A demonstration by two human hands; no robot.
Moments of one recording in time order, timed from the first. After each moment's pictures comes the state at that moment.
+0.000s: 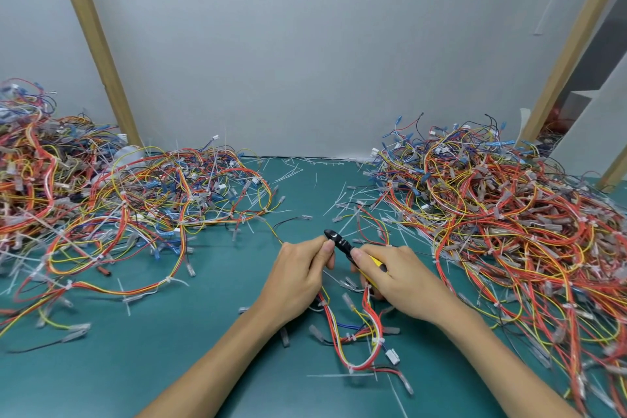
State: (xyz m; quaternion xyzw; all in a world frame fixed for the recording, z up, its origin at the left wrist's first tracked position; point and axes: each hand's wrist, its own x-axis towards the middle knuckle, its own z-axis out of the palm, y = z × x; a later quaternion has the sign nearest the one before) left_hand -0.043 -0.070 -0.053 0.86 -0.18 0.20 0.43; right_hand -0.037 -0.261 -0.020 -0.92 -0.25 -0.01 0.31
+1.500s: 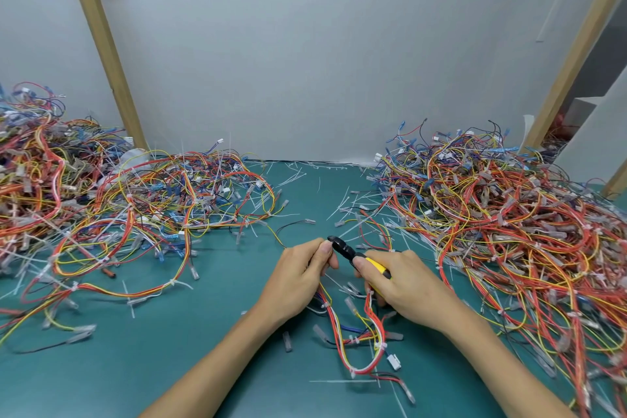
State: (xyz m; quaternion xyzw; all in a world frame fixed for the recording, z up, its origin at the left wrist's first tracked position) left_hand -0.042 -0.066 -0.050 0.84 -0.14 0.13 0.51; right_hand -0.036 -0.265 -0.020 -0.93 -0.24 -0.02 0.28
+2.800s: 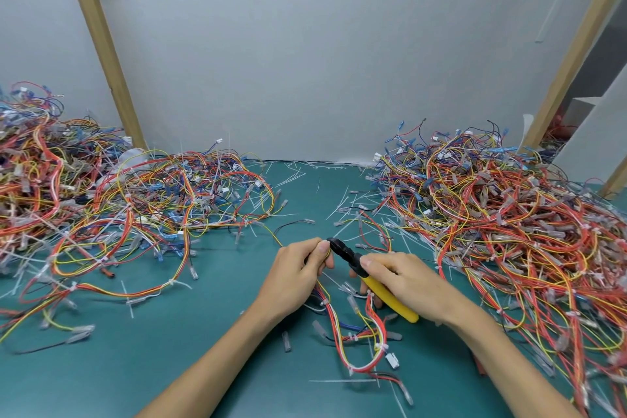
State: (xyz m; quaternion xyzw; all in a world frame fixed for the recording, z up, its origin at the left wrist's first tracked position) left_hand -0.043 -0.065 -0.043 0.84 -0.13 0.12 0.50; right_hand -0.035 -0.270 -0.013 -0.89 -0.23 0.09 0.38
